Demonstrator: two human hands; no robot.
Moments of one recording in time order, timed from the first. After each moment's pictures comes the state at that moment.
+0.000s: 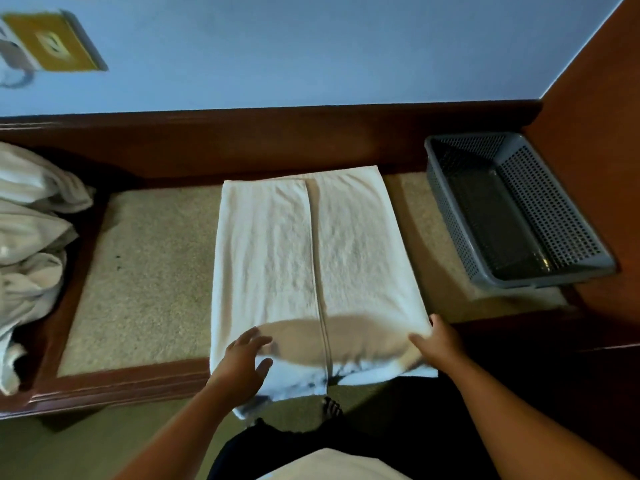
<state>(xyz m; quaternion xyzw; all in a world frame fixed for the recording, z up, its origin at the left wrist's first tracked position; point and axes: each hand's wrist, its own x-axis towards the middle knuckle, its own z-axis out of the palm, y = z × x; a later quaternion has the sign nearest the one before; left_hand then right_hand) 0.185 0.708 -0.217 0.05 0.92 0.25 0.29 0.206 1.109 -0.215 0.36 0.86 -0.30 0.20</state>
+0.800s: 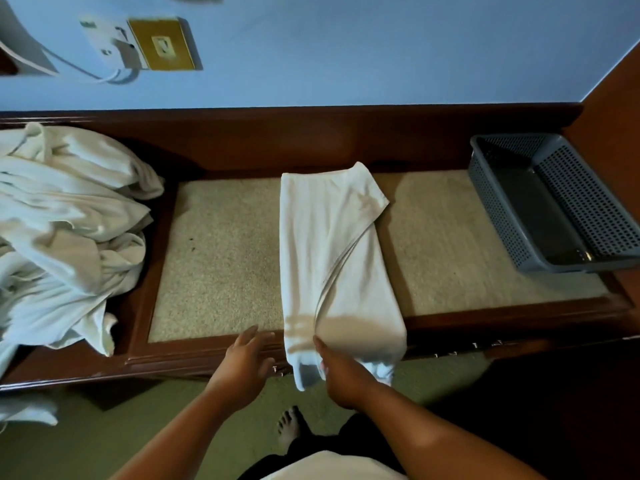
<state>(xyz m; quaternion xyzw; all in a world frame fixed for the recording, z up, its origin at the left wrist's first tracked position) 0.229 0.564 -0.180 0.02 0.92 0.27 0.28 0.256 0.807 -0.214 -0.02 0.88 -0.27 0.39</state>
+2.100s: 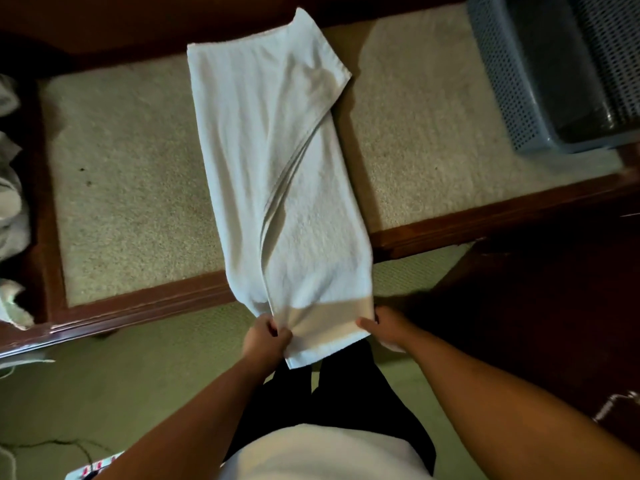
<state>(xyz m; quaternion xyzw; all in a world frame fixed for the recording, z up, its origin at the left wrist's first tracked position) 0.284 0.683 -0.257 -0.23 0.82 0.34 0.39 0.329 0.947 -0.304 0.28 0.73 -0.45 0.43</state>
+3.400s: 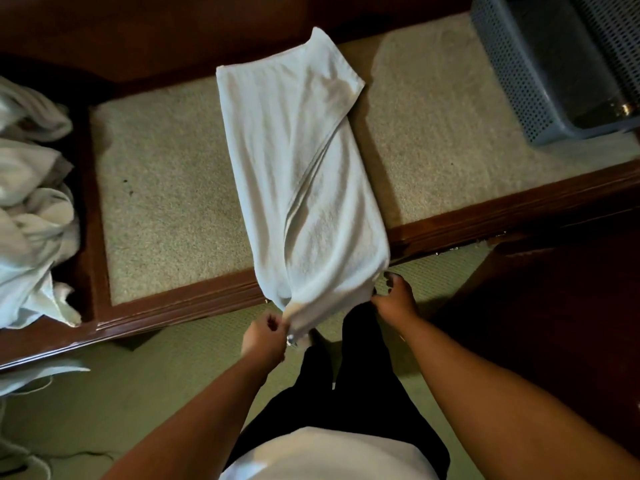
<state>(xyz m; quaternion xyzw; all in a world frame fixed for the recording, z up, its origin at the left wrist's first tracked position) 0.277 0.636 -0.242 -0.27 0.81 0.36 0.37 0.297 0.899 -0.306 0.44 0.75 -0.44 0.20</state>
